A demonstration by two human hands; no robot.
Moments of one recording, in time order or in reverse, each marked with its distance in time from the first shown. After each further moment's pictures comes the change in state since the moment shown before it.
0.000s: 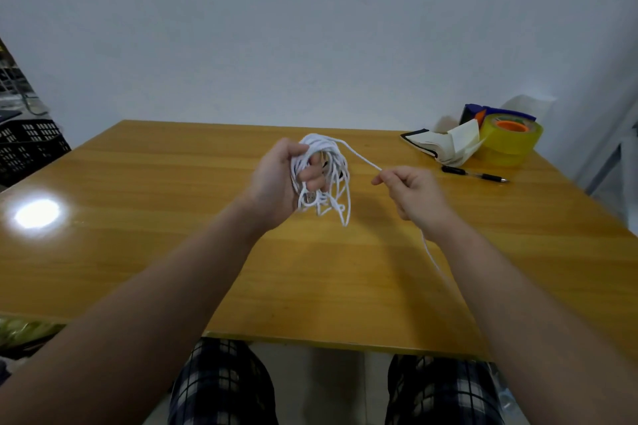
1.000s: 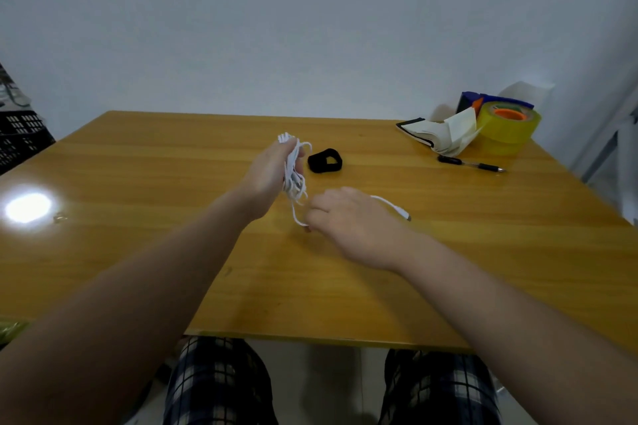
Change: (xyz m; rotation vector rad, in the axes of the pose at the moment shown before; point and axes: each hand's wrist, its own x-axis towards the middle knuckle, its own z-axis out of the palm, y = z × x) left_hand 0.032 -0.020 -0.041 0.524 0.381 -0.008; right_hand -0.034 -0.029 0.056 -1.041 -0.370 -0.871
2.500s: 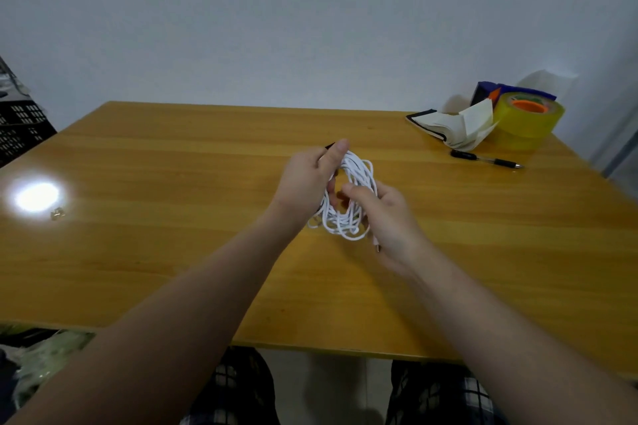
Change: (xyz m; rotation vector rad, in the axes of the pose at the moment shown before) left_hand -0.026 0.002 0.042 0.265 -0.013 0.326; right_hand -0.003 0.000 0.006 1.578 0.381 1.027
